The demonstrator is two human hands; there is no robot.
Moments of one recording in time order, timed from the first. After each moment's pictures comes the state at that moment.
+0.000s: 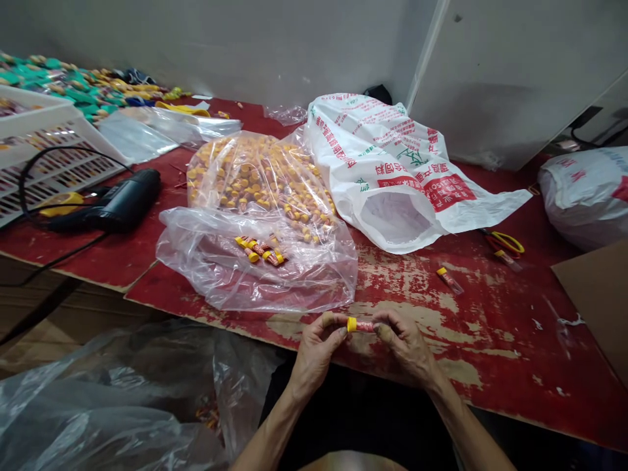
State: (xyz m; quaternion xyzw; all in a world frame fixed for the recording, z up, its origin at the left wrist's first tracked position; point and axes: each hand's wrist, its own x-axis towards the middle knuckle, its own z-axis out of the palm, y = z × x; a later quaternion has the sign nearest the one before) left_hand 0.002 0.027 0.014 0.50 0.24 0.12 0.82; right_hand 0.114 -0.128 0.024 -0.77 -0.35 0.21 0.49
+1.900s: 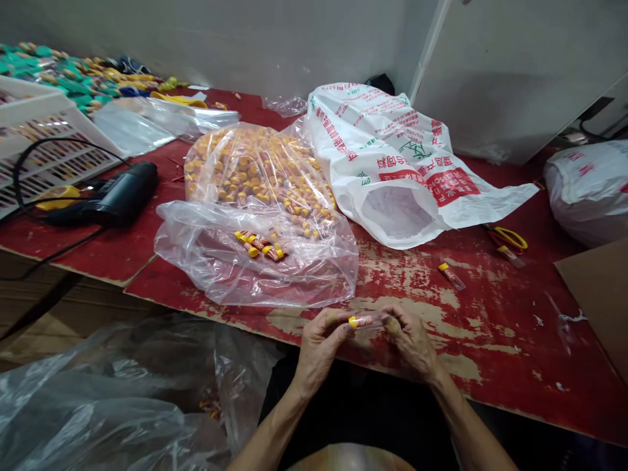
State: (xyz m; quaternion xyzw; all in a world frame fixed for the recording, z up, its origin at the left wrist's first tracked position) left_hand 0.000 0.026 0.012 0.64 0.19 0.19 0.72; right_hand 0.114 -0.134 0.020 -0.79 -0.30 0.21 0.49
